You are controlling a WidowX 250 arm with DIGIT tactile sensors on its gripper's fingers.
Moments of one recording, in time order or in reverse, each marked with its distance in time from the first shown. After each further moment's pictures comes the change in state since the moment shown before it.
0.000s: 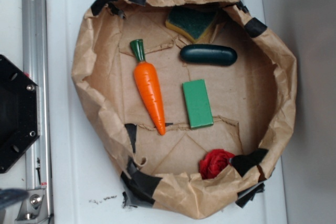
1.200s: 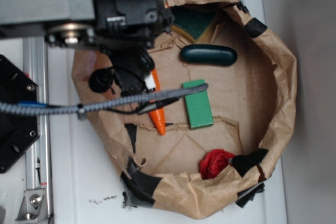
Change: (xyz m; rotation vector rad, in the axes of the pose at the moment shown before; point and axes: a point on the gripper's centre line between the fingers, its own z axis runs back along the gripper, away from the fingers) arm 0.090 0.048 -0.097 0.181 -0.019 0.151
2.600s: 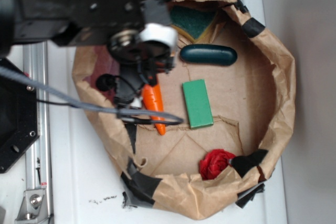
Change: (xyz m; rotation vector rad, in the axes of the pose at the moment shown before) arm -0.015 -0.020 -0.092 -0.126 0.042 -0.501
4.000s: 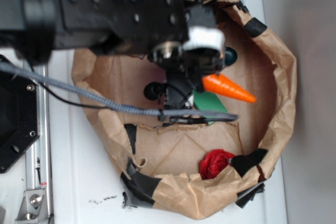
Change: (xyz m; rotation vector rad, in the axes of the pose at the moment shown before) arm 0.063 0.009 0.040 -0.017 -0.168 0.127
